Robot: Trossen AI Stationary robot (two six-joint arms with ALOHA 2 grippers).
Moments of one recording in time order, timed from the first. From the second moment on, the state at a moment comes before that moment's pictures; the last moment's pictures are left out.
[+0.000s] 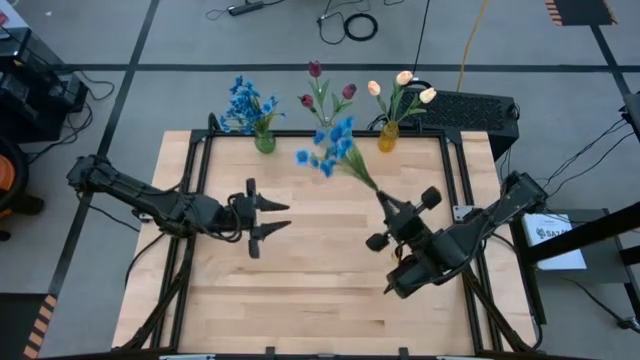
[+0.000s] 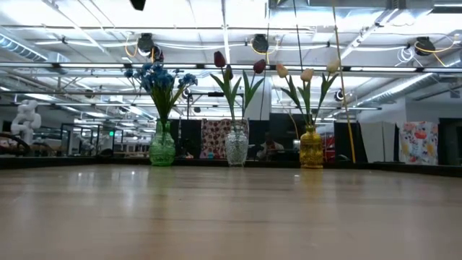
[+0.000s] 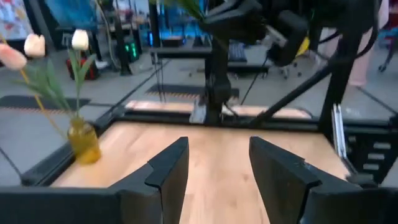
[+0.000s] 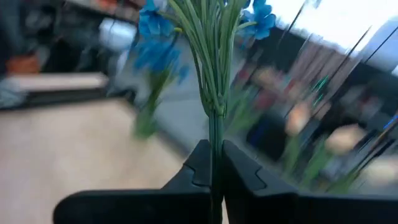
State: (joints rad) left arm -0.34 1.03 0.74 0.19 -0.44 -0.04; right arm 0.58 1.62 1.60 -1.51 1.43 1.20
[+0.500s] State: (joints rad) left arm -0.12 1.34 0.74 0.85 -0.26 -0.16; right arm 0.41 1.62 1.52 -1.30 1.57 1.08
